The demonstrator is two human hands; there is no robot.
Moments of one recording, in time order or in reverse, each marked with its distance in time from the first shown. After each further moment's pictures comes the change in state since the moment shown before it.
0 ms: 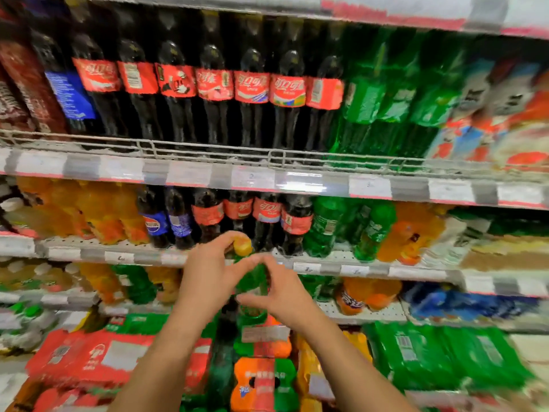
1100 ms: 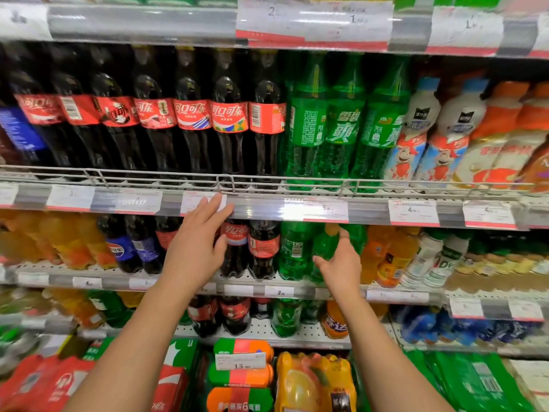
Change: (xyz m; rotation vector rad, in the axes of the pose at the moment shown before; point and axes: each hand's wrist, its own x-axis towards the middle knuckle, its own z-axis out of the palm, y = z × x) left_hand 0.083 0.032 0.051 0.357 0.024 0.233; right_hand 0.038 0.125 -0.155 -0.235 0.607 0.390
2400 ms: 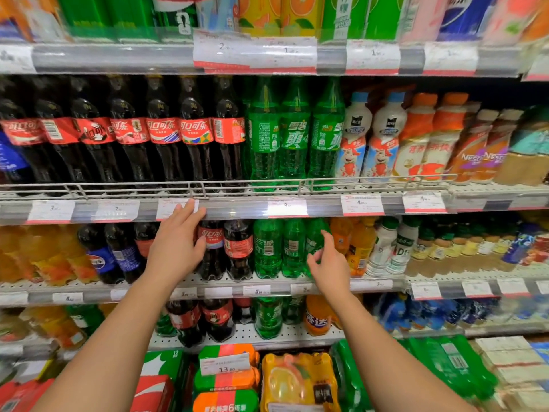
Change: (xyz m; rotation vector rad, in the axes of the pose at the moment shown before) left_hand 0.002 0.017 -0.001 0.083 -0.058 -0.076; right_hand -0.014 0.053 -0.035 0.009 0.027 -0.124
